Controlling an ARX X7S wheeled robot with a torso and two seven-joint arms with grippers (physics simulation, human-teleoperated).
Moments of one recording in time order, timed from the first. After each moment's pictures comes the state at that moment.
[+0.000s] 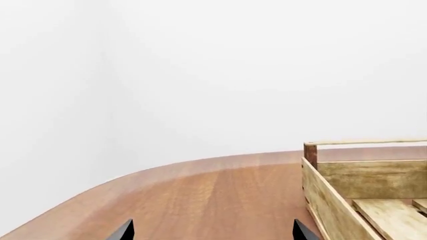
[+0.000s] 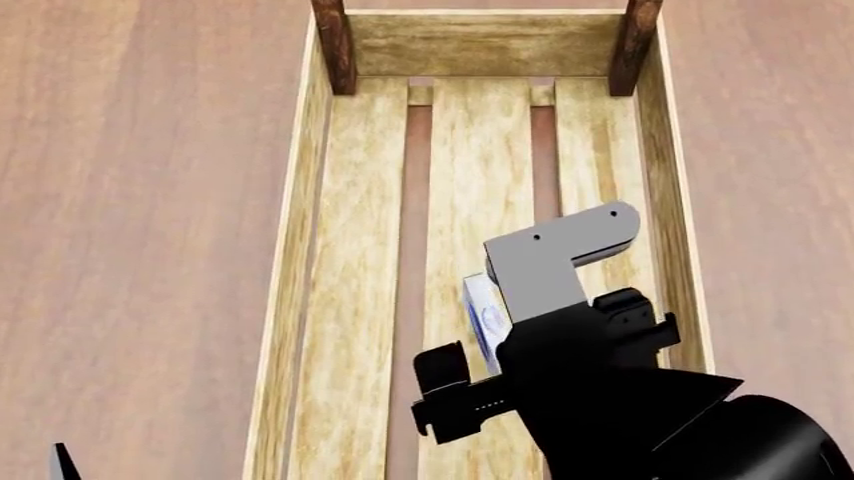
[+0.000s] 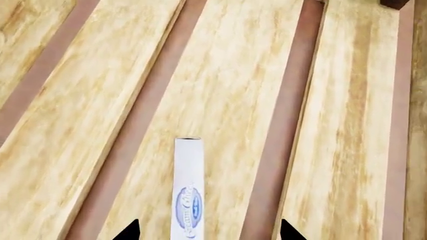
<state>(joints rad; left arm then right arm) 0.05 -0.42 0.43 -0.02 0.09 0.76 -0.78 0.91 0.45 -0.51 -0.10 0.98 1.19 0.48</state>
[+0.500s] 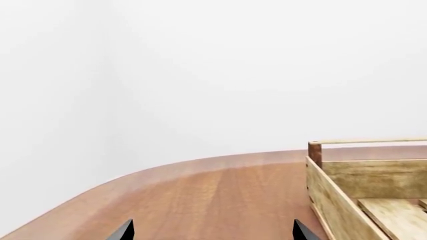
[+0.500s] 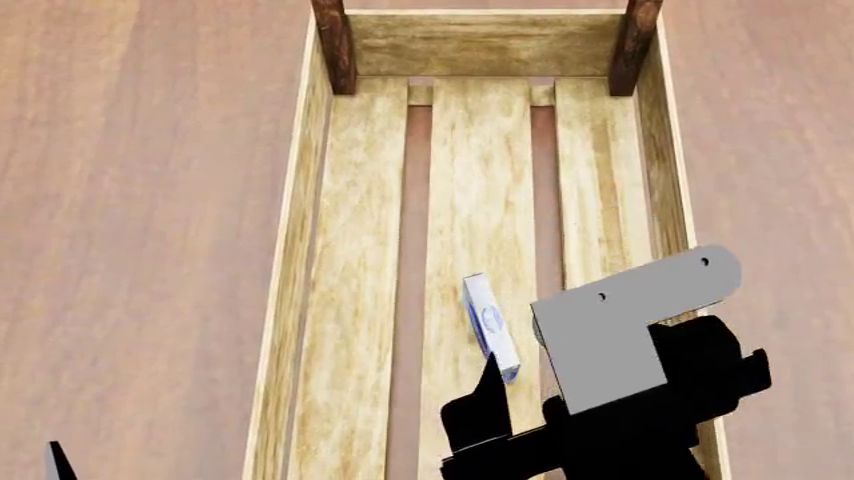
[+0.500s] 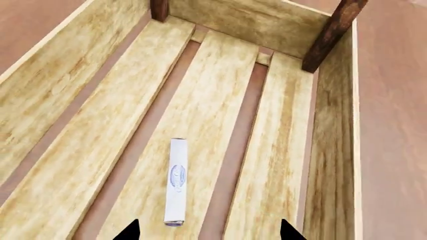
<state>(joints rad) 0.05 -0.42 0.43 -0.03 0.08 0.76 -0.79 0.72 0.63 -0.28 -0.59 1.25 1.26 0.75</state>
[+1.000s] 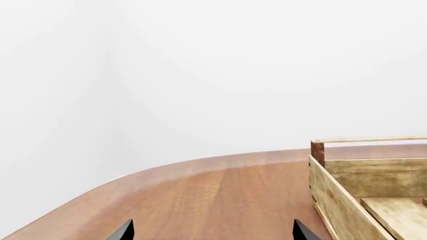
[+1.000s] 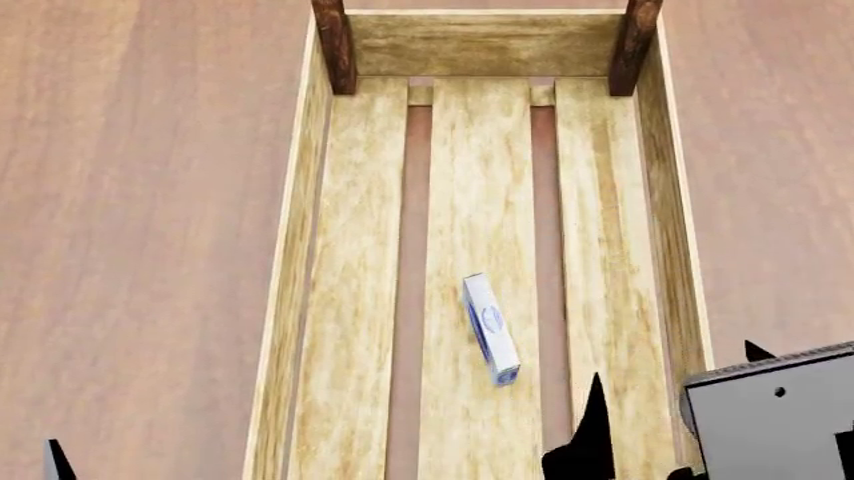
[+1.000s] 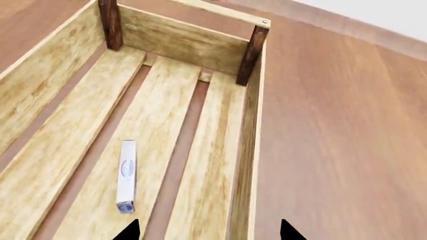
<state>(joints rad) 0.05 -0.42 0.43 -0.03 0.09 0.75 -0.80 0.43 0.84 0.04 -0.85 1.39 1.14 0.82</state>
